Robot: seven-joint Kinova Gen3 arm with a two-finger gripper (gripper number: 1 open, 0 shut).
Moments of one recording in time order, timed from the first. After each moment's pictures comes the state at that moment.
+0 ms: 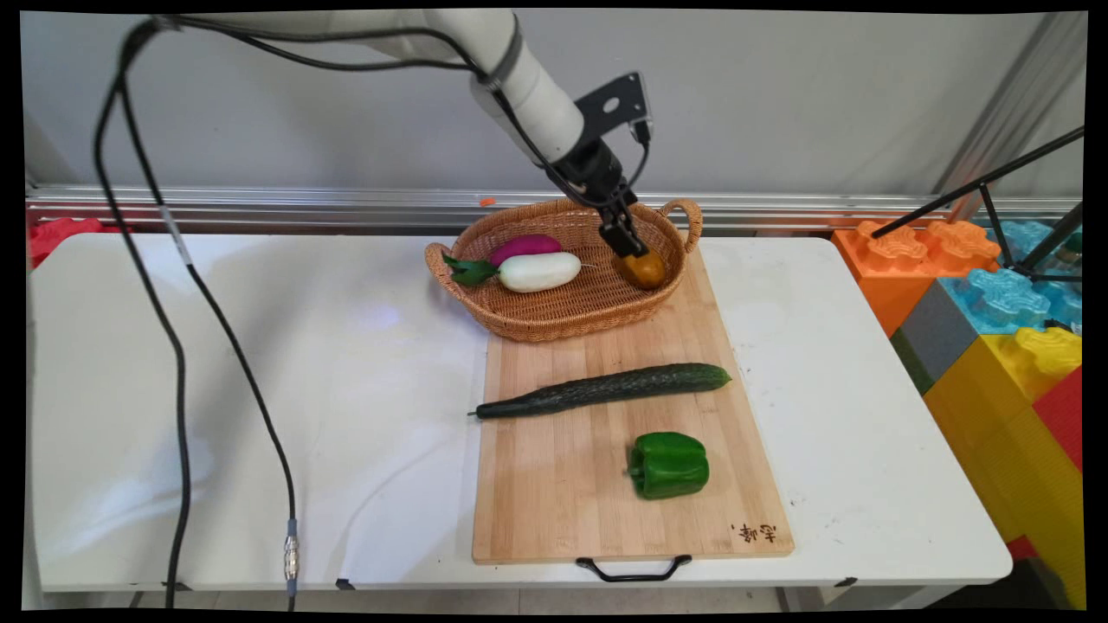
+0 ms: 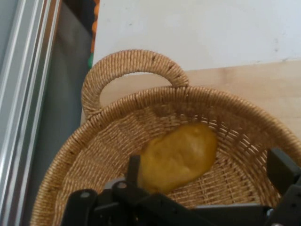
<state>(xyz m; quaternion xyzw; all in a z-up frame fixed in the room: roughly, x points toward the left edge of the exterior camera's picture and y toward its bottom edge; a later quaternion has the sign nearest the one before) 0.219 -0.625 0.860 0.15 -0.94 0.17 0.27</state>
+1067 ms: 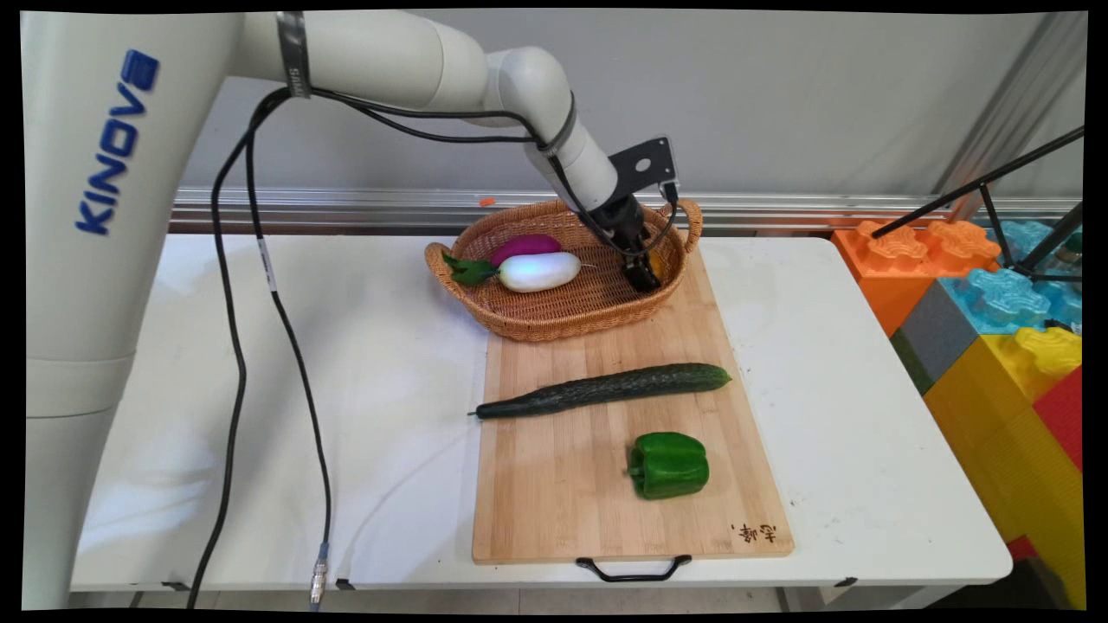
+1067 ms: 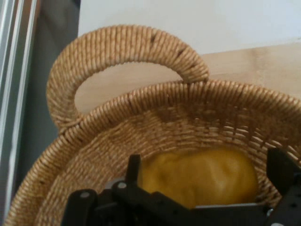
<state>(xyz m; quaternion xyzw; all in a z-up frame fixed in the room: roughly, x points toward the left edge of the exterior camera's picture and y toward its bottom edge) 0.183 -0.660 0.787 0.14 -0.95 0.17 0.24</state>
